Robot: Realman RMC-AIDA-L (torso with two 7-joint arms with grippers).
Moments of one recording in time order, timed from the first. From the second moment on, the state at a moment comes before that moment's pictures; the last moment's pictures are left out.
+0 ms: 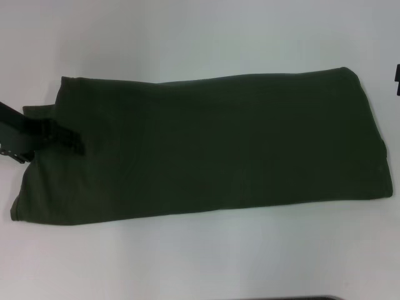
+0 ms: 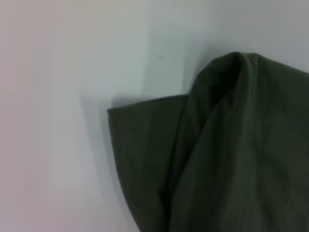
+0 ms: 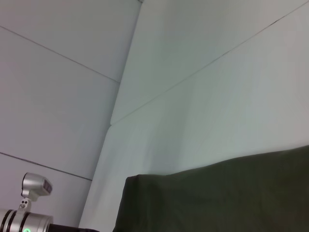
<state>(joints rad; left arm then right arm) -0.75 -2.04 -2.44 -0.84 -0.29 1.58 -2.81 0.45 1.83 -0.39 -0.68 -2.18 -1.84 2.31</state>
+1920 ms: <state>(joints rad) -0.72 -1.99 -2.44 -0.81 -0.43 1.66 -2.74 0.45 1.82 -0.38 -0.67 -2.18 -1.84 2.31</state>
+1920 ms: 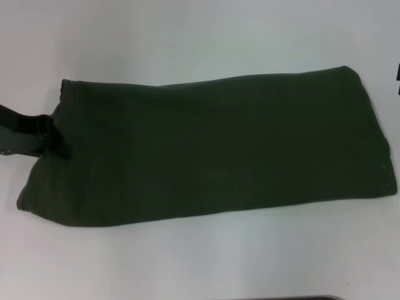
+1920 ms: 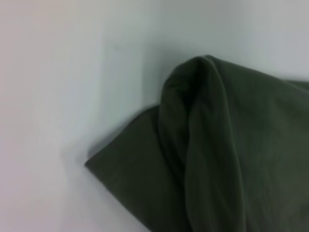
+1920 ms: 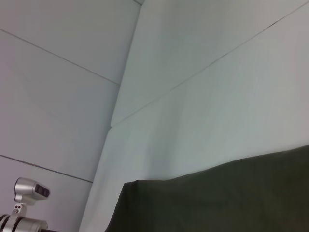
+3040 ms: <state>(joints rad) -0.71 -1.93 -2.45 -0.85 -0.31 1.61 -2.82 0.46 1.82 -0.39 -0.68 -2.18 -1.83 2.33</state>
